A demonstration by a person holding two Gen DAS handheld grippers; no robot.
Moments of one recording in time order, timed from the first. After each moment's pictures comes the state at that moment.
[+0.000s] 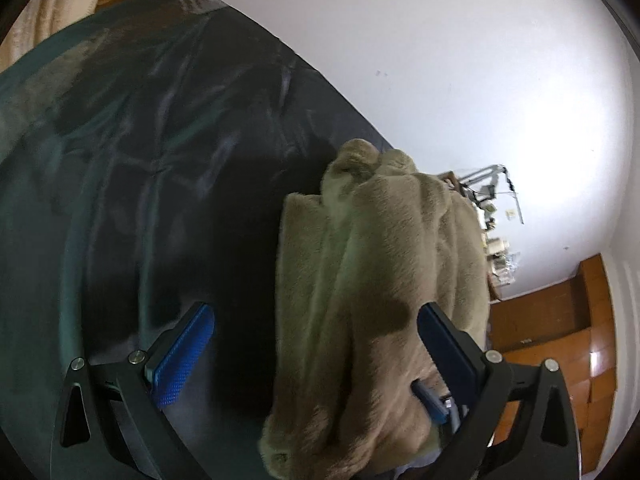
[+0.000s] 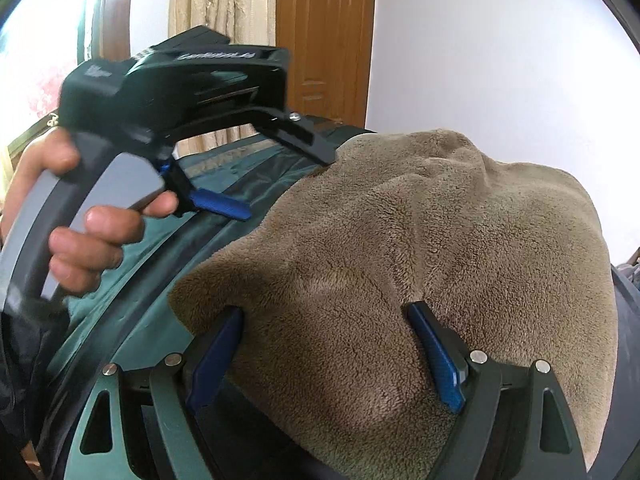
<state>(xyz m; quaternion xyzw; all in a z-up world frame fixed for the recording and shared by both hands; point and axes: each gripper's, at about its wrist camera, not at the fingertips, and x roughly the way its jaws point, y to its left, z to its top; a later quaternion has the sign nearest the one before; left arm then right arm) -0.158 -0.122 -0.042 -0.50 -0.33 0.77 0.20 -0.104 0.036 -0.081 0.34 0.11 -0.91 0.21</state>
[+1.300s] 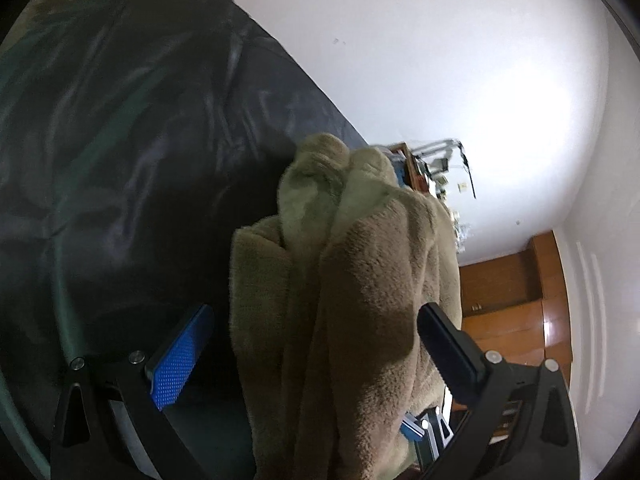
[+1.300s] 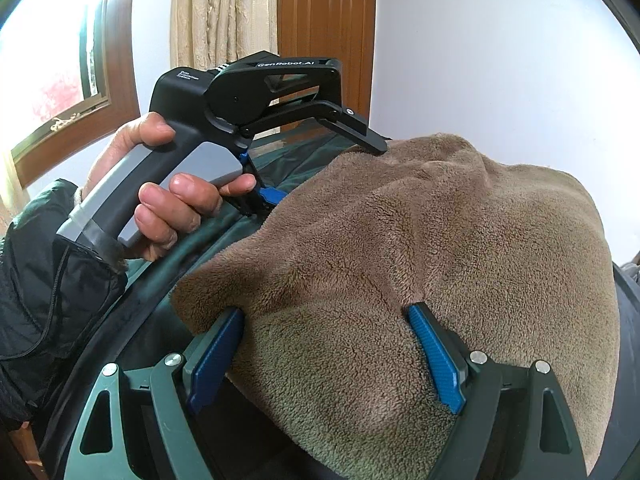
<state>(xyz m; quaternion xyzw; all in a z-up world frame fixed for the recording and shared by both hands) -0.219 -0.099 -0.063 -0.52 -0.34 0.72 0.31 -0.130 0.059 -0.081 0.34 0.10 -0.91 0.22</state>
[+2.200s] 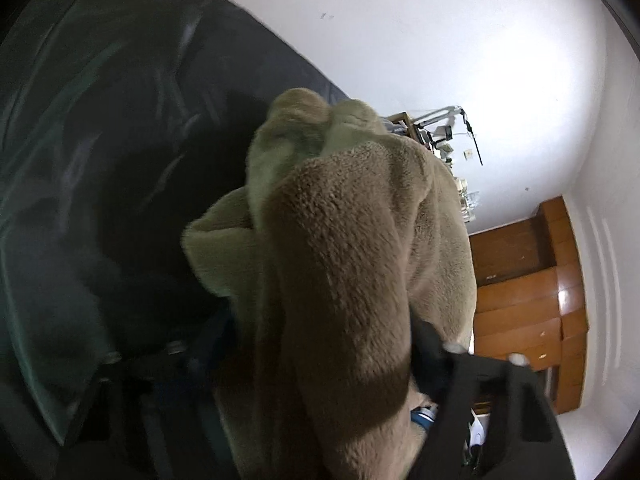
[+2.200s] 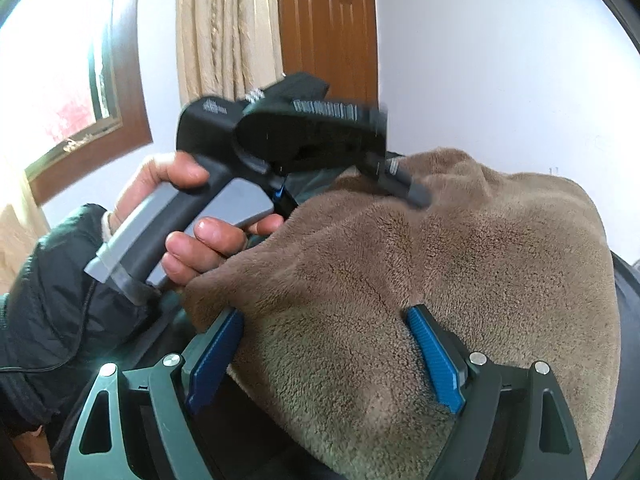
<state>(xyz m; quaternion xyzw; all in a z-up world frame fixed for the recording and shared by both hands) -0.222 -0.078 -0.071 -0.55 -0.31 0.71 0.32 -0.093 0.065 -0.075 0.31 0.06 -0.91 0.26</state>
